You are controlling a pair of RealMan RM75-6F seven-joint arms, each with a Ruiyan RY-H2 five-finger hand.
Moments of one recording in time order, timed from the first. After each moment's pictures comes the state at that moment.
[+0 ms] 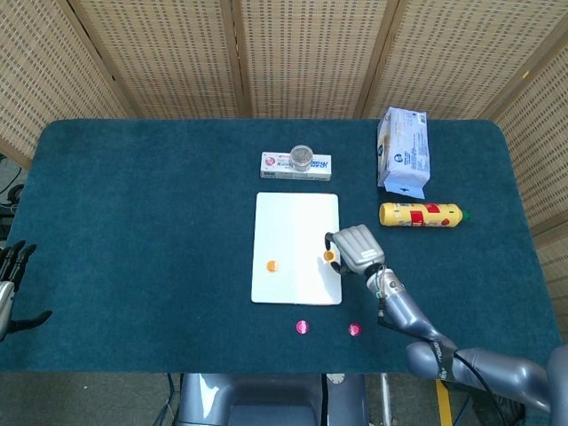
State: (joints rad) left arm -0.11 -1.03 -0.03 -1.66 1.39 1.37 0.08; right arm 0.81 -1.52 0.23 -1.49 -0.92 0.83 -0.49
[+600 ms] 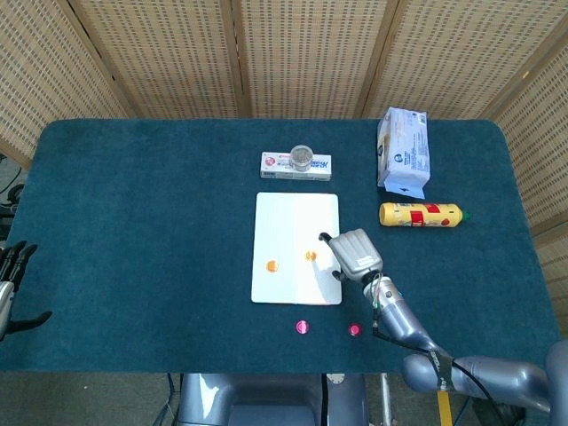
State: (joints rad) left arm -0.10 -1.02 -0.03 -1.66 1.41 1.38 0.05; right arm 0.80 -1.45 0.14 -1.65 -0.91 0.98 -0.60
